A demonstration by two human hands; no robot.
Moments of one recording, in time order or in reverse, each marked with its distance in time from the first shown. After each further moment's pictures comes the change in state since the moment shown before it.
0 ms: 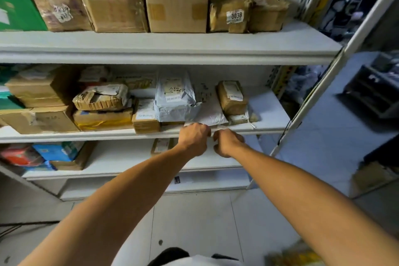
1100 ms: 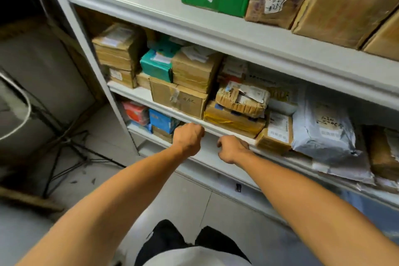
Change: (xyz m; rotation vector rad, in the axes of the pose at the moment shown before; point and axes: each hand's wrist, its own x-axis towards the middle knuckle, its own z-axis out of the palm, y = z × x) left_hand -0.112 -0.421 -0.005 -0.079 -0.015 -0.488; right_hand 0.094 -0.390 0.141 -0.275 -0.241 -0.391
